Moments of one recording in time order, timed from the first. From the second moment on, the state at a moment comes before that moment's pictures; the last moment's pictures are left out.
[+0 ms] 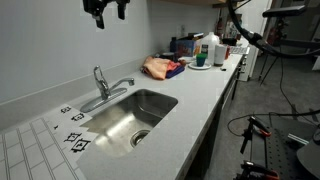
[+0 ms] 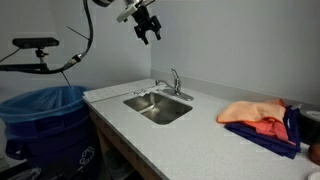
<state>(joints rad) 0.17 0.22 0.27 -1.45 -0.45 1.92 0.42</state>
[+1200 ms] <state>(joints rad) 0.16 0.44 0.10 -1.48 -0.22 2.27 0.18</state>
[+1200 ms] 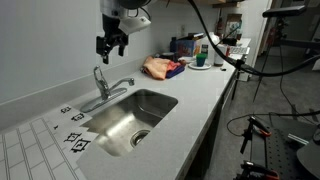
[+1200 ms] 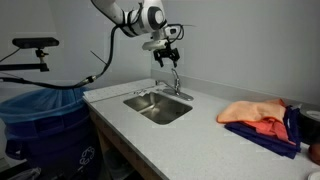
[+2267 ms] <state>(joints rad) 0.31 0.65 0.00 -1.26 -0.29 2.43 0.31</state>
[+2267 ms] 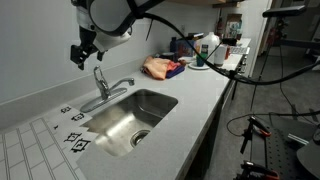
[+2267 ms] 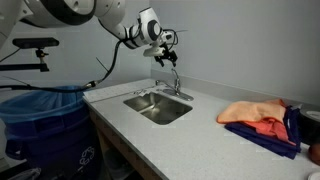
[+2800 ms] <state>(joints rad) 0.35 0.76 -0.05 -1.14 -0.30 2.43 0.36</state>
